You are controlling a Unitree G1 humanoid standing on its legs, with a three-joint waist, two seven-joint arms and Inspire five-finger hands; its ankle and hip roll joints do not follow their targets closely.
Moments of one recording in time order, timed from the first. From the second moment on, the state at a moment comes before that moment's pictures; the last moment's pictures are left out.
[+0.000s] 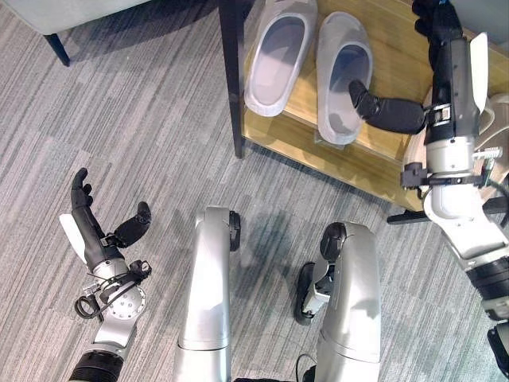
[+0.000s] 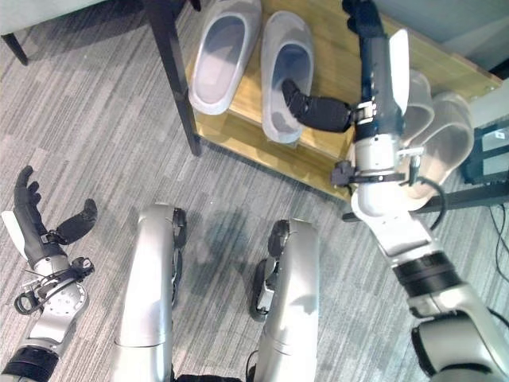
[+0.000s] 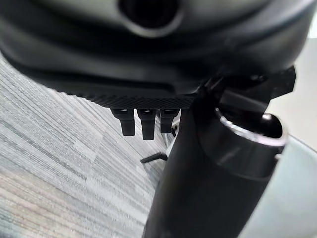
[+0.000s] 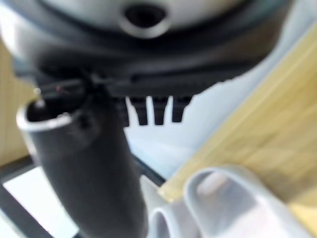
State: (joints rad) left arm -0.07 0.53 -0.10 0.32 -0.10 -0.42 0.82; right arm -0.61 -0.87 0.30 0.14 0.16 -0.39 -0.52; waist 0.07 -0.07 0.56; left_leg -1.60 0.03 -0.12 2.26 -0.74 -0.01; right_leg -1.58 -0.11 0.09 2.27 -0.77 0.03
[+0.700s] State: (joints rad) left arm -0.06 0.49 -0.10 0.30 -0.08 -0.41 0.84; right arm -0.50 -0.63 0.28 0.19 0.22 -0.36 -0.50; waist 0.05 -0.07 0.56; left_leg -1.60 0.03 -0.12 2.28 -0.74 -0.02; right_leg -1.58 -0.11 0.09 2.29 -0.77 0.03
